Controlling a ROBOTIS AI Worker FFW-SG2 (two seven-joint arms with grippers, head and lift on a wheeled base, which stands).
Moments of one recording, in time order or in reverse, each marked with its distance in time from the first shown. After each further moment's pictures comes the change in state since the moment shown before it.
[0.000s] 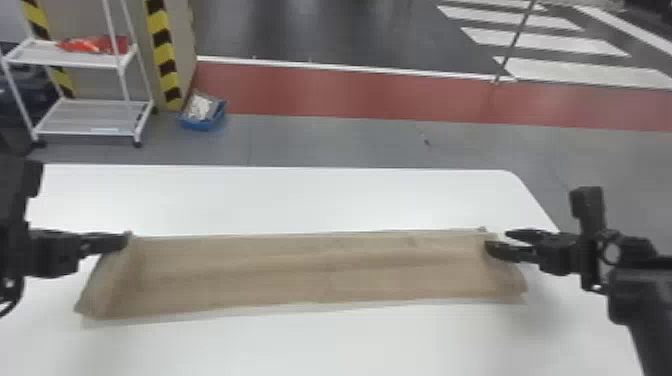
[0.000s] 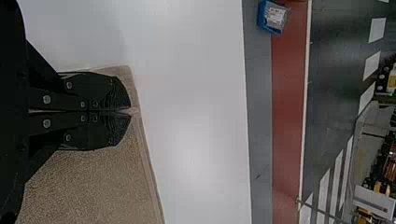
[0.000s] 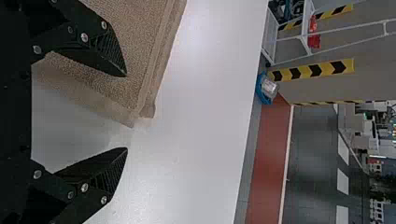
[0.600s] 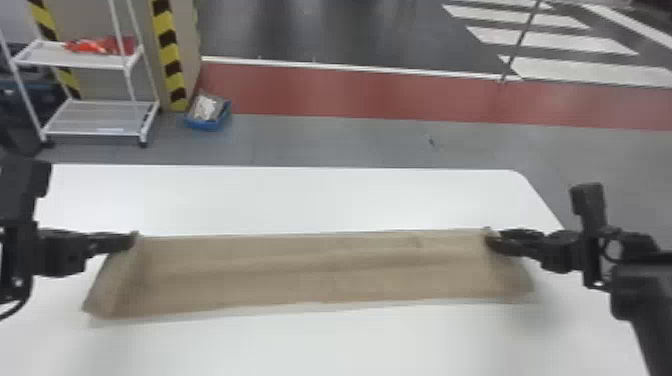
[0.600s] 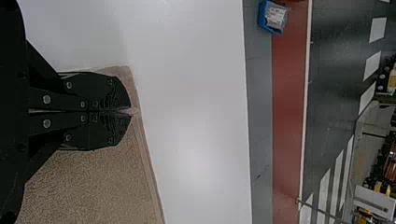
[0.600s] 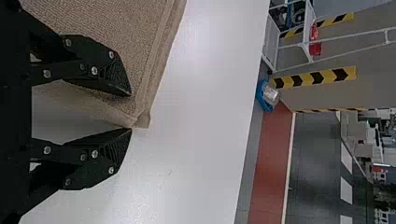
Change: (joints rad) left arm 0.000 0.001 0.000 0.002 0.000 -0.001 -0.002; right arm -0.026 0.000 0.021 0.027 0.004 -0.001 0.020
